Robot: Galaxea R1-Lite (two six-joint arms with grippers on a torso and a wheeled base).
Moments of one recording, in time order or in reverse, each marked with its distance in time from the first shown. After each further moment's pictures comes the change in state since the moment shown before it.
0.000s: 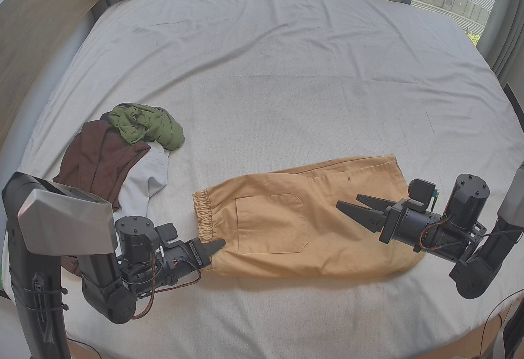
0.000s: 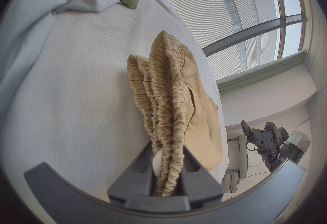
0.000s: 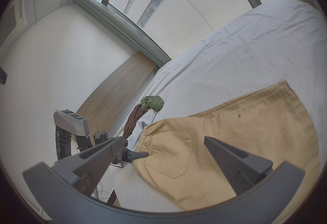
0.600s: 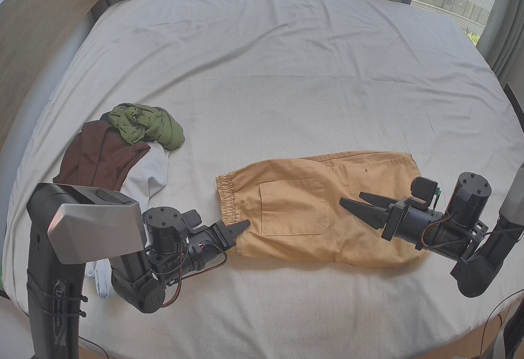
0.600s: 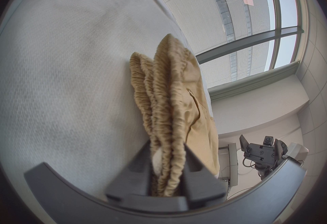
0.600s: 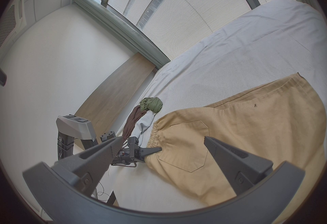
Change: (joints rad) left arm -0.064 0.110 -0.246 0.003 0.029 -0.112; right arm -0.013 -0.005 -0.002 0.000 0.000 0.004
